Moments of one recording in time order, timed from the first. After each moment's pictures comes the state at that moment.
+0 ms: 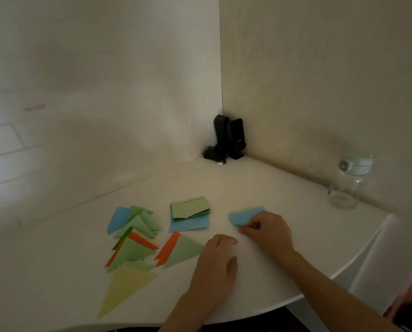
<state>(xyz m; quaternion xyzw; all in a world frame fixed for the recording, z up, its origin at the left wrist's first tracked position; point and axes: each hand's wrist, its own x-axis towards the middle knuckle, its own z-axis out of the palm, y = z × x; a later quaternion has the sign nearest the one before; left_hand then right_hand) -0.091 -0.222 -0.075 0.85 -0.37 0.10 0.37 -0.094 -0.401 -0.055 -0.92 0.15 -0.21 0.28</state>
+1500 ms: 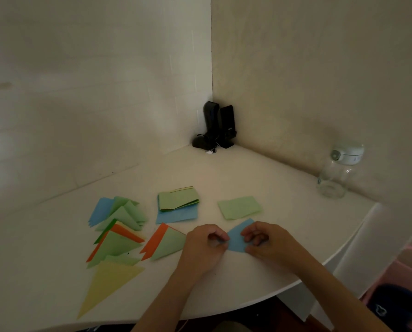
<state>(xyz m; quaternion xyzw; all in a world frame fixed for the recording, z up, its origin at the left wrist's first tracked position) -0.065 -0.231 -0.068 0.84 -0.30 -0.01 0.46 -0.138 -0.415 -0.064 -0.89 0.06 -0.06 0.44</state>
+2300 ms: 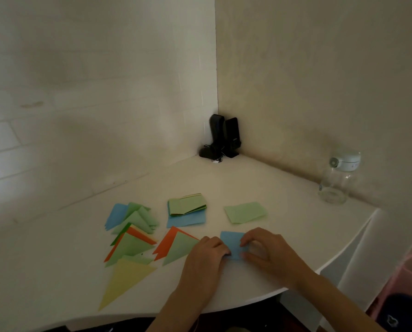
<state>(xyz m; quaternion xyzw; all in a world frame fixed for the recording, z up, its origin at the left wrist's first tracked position) -0.092 -0.205 -0.071 0.85 -0.42 0.15 0.28 -0.151 -0.396 -0.073 -0.92 -0.07 -0.19 0.33</state>
